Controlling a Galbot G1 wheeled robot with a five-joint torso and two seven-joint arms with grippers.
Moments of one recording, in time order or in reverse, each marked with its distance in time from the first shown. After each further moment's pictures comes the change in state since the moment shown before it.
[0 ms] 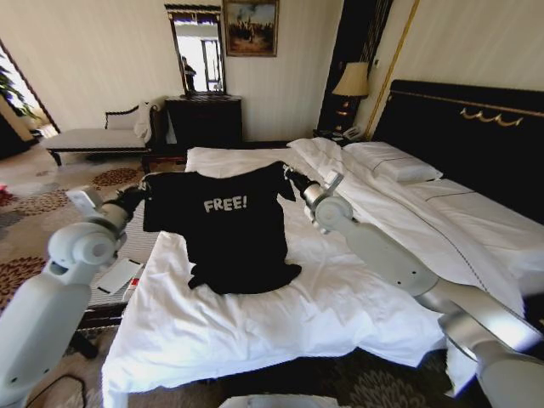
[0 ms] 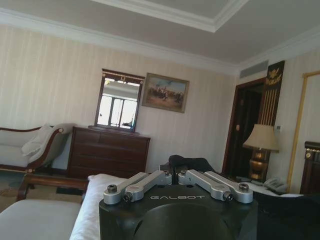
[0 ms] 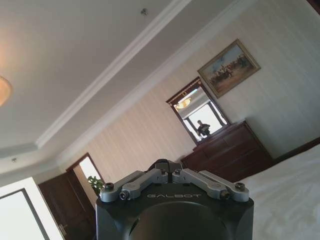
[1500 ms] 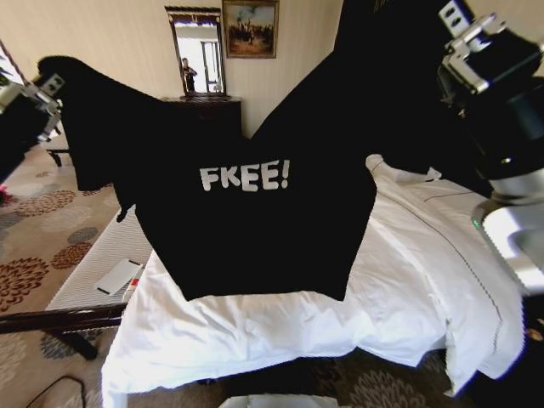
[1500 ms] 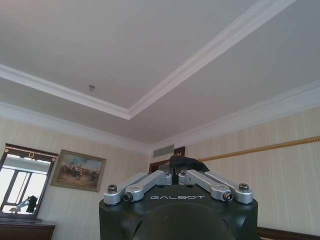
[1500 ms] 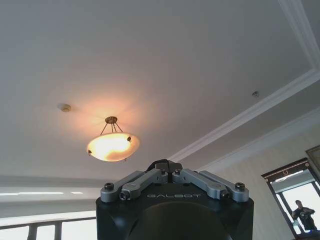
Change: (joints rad) left arm 0.439 0.189 -0.867 -0.445 -0.623 -0.119 0.067; right arm -1.063 -0.680 1.510 0.788 0.515 0.110 -0.172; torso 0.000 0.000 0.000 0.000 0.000
